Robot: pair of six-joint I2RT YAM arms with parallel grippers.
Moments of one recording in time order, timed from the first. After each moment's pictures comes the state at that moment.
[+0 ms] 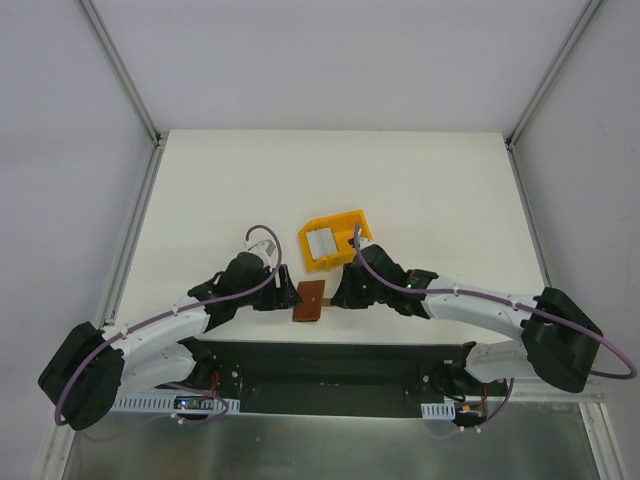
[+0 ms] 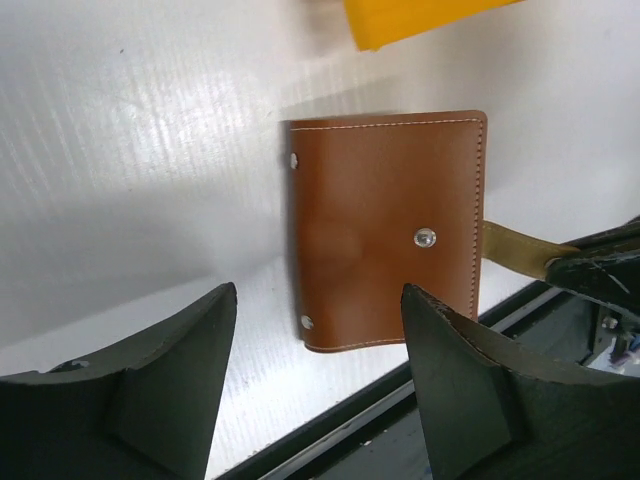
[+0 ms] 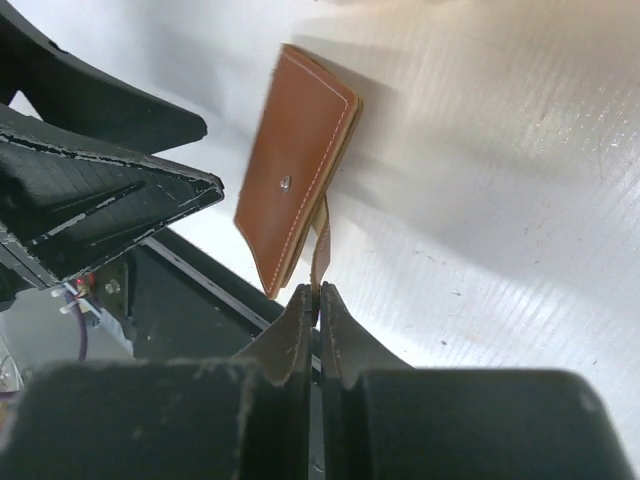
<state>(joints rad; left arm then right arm) -0.68 1.03 0.34 -0.08 0.15 -0.76 0.98 1.33 0.67 -0.16 -0.07 0.85</state>
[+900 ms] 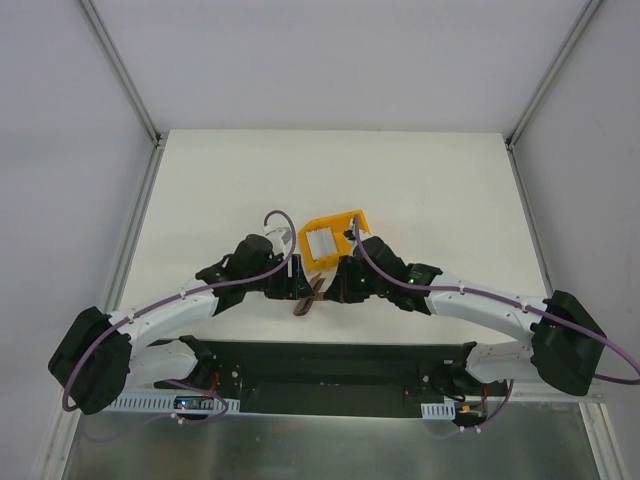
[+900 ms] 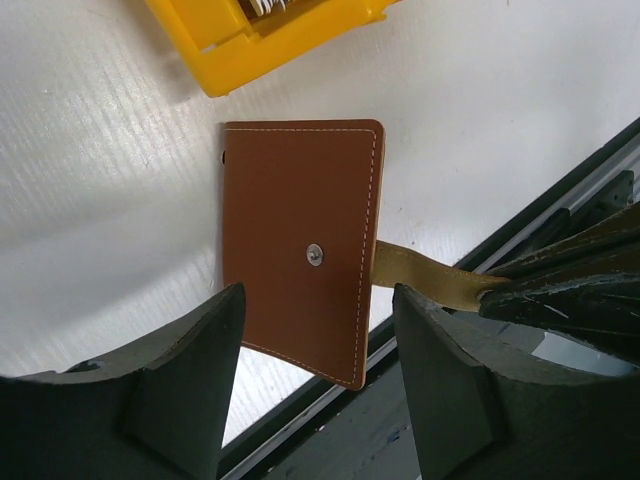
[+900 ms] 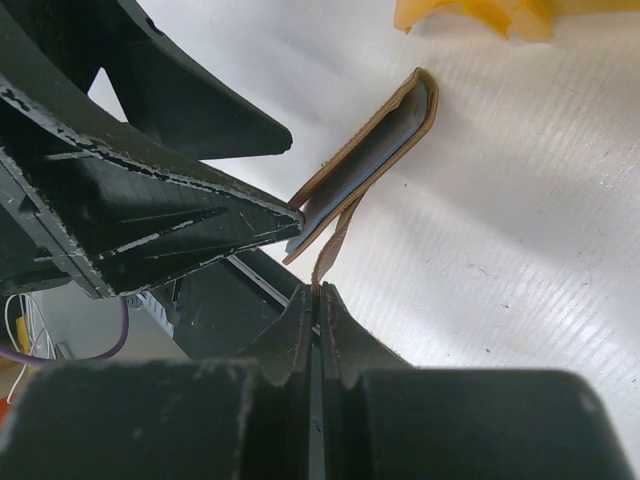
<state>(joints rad) -0.68 1.11 0.51 -0.13 0.29 -0.68 0.98 1.28 0.75 -0.18 -0.12 0.82</state>
